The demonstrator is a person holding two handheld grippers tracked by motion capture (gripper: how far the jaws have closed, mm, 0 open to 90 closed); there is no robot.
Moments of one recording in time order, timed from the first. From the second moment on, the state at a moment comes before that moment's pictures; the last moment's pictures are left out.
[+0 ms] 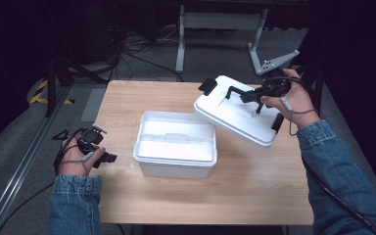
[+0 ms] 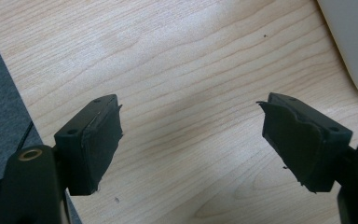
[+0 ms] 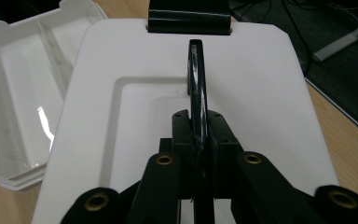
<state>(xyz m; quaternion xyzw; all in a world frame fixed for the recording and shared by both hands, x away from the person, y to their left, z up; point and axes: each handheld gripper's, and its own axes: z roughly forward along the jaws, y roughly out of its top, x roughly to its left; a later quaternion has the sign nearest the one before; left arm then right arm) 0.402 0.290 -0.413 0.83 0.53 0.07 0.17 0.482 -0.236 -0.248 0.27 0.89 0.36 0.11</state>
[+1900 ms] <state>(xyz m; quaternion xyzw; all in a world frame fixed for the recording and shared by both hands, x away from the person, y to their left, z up) 0.406 0.287 -0.419 0.84 0.52 0.06 0.16 0.511 -0.291 -0.406 0.41 0.85 0.31 0.09</state>
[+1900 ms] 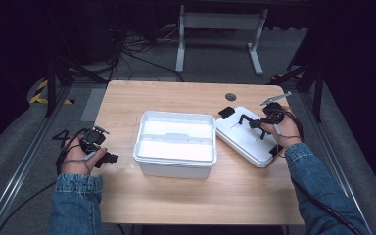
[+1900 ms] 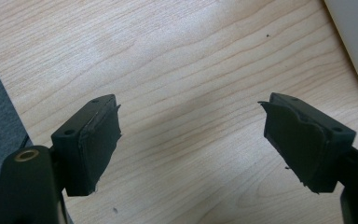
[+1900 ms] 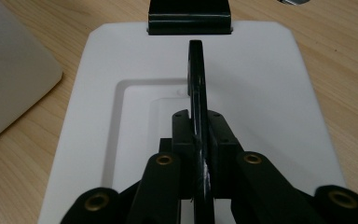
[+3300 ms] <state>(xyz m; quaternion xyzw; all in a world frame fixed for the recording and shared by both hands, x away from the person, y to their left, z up) 0.378 0.296 -0.414 0.84 0.52 0.07 0.16 0.457 -0.272 -0.338 0.35 0.85 0.37 0.11</state>
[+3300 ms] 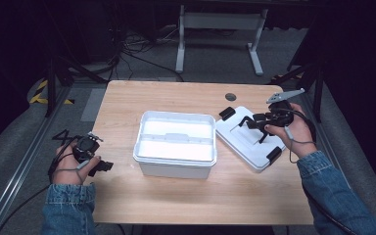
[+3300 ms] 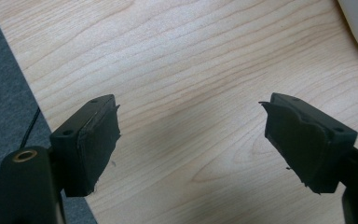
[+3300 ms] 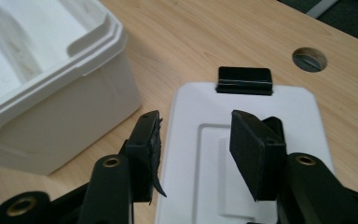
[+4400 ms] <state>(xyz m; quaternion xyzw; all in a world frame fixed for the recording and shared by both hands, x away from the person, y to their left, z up) 0.381 0.290 -0.418 0.84 0.51 0.07 0.15 0.381 -0.226 -0.419 0.28 0.88 0.39 0.03</state>
